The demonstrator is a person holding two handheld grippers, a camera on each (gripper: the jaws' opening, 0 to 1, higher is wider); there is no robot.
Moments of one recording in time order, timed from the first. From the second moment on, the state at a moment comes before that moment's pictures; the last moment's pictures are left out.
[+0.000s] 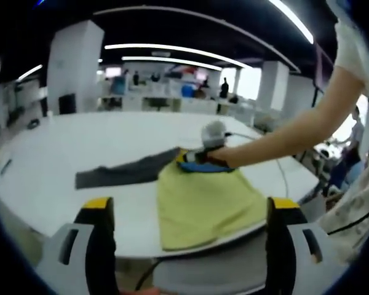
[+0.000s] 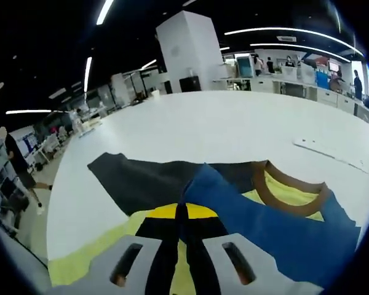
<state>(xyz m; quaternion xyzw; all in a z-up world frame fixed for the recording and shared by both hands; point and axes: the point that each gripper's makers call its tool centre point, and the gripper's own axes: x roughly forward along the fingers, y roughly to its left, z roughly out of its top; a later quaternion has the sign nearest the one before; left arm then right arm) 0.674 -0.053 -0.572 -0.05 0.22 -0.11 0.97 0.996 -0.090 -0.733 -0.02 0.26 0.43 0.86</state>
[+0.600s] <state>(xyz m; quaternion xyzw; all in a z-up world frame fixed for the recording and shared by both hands) 0.686 -0.064 -0.573 -0.05 0.21 -0.14 0.97 0.970 -0.091 -0.684 -0.10 0.16 0.48 0.85</state>
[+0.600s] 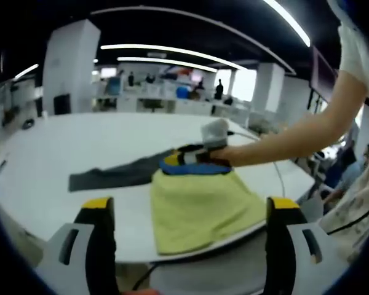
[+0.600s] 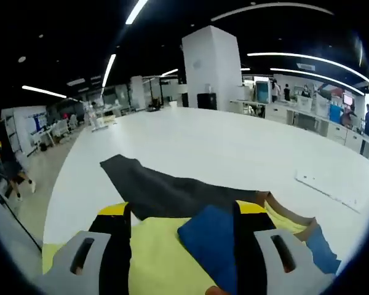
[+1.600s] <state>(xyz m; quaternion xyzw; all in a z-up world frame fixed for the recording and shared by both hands) 0.720 -0.098 -0.567 -0.02 0.19 -0.22 0.96 0.888 -0.206 -0.605 -0.08 0.14 0.44 0.88</state>
